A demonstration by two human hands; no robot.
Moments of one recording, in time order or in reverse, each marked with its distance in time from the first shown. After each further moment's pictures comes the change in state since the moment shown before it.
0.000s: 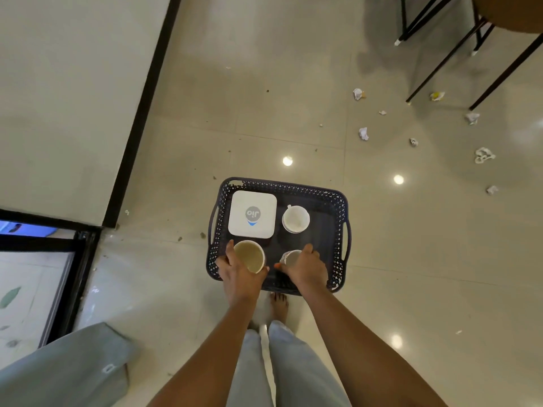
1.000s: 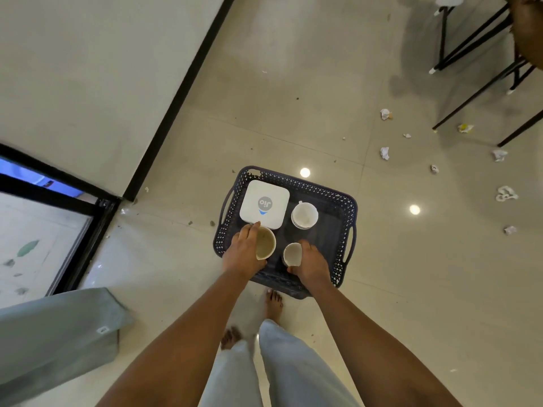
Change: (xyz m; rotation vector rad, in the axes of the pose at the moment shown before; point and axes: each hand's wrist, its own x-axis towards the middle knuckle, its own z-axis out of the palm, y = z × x) left_hand 0.011 -0.002 -0.019 0.374 -0.194 0.352; right_hand 0.013 0.031 0.006 -0.149 -0.048 -0.378
